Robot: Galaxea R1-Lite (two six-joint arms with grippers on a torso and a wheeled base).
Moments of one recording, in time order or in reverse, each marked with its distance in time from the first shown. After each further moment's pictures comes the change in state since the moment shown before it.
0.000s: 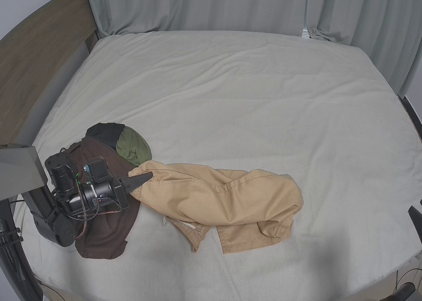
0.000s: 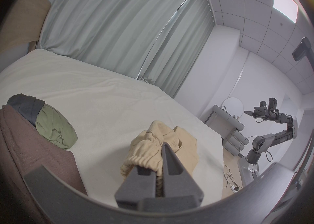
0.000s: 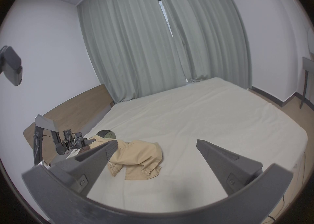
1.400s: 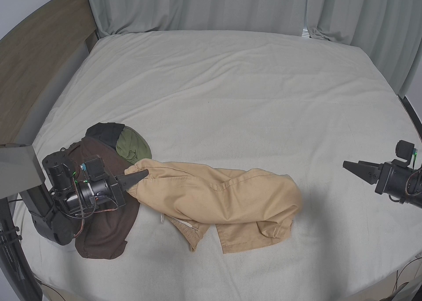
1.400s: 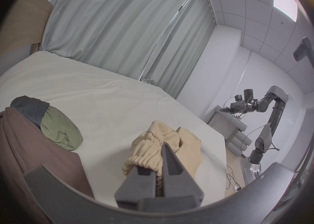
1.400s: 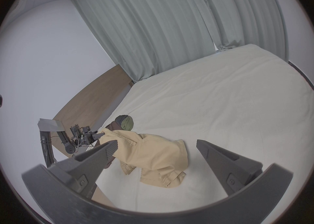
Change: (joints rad) left arm 0.027 -0.003 -0.003 0.000 0.002 0.005; right arm 0.070 0.906 -0.111 -0.595 0.274 0.017
